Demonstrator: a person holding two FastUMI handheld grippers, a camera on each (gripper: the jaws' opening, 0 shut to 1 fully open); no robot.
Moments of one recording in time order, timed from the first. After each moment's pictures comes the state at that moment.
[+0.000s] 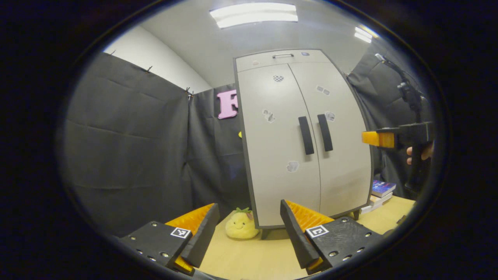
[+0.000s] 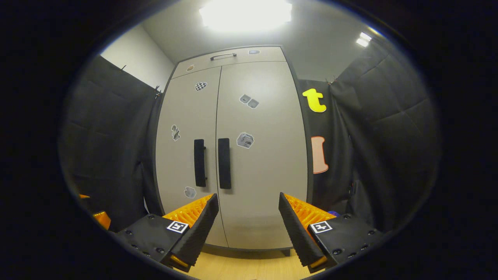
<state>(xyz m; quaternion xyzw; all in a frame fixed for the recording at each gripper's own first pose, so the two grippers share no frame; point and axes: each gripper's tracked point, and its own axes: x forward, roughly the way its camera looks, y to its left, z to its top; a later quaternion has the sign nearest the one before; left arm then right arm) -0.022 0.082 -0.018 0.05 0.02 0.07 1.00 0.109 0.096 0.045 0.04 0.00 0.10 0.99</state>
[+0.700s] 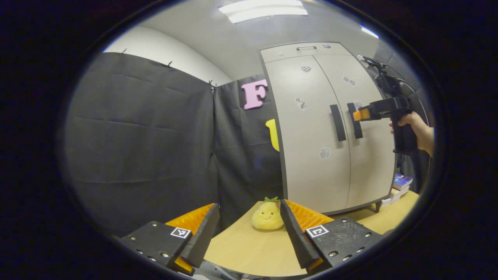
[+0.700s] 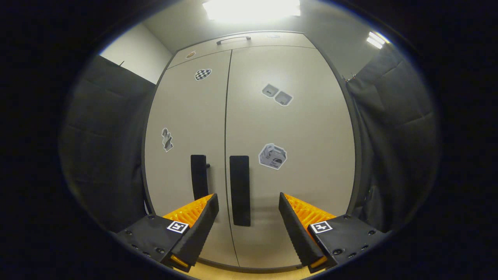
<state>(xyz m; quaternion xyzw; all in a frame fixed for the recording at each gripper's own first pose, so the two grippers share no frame) -0.057 0.153 -0.042 0.05 0.06 0.16 0.98 0.224 0.163 0.078 0.02 0.01 0.12 0.99</state>
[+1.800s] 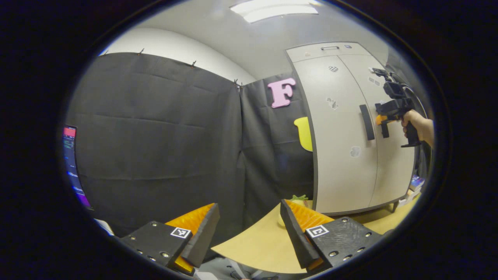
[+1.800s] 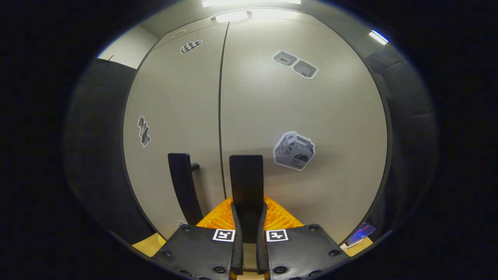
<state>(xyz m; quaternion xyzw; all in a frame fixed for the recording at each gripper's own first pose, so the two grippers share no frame) -0.098 0.204 -0.032 0.05 0.06 0.25 0.97 0.277 0.186 0.064 0.03 0.09 0.12 0.99</state>
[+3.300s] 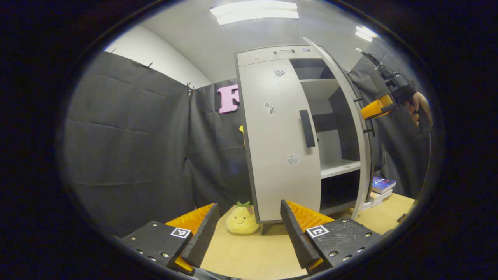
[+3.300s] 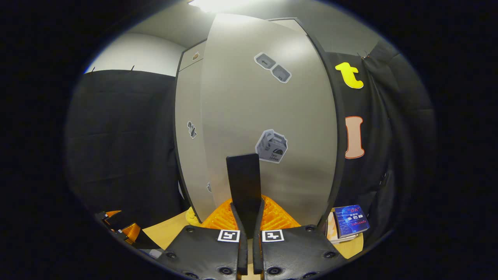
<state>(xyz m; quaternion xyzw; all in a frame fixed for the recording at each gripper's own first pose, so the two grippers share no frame) -0.027 0.064 -0.030 0.04 0.04 0.06 1.00 0.165 0.116 0.074 0.04 0.12 0.25 0.96</state>
